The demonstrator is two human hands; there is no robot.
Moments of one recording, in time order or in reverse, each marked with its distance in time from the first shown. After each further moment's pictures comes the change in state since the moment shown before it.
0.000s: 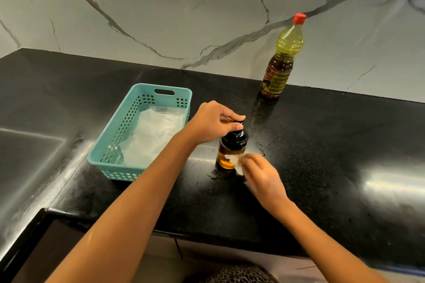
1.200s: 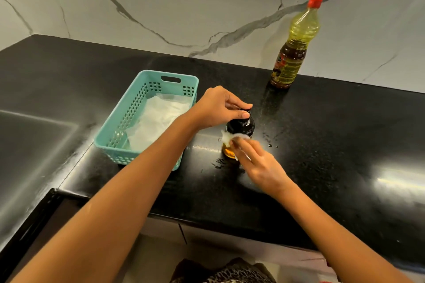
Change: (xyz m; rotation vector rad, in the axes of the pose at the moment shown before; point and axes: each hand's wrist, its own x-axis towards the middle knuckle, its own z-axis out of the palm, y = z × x) left_hand 0.005 -0.002 -0.002 0.006 -0.023 -0.017; right_hand 0.012 0.004 0.006 -0.198 0.031 -0.470
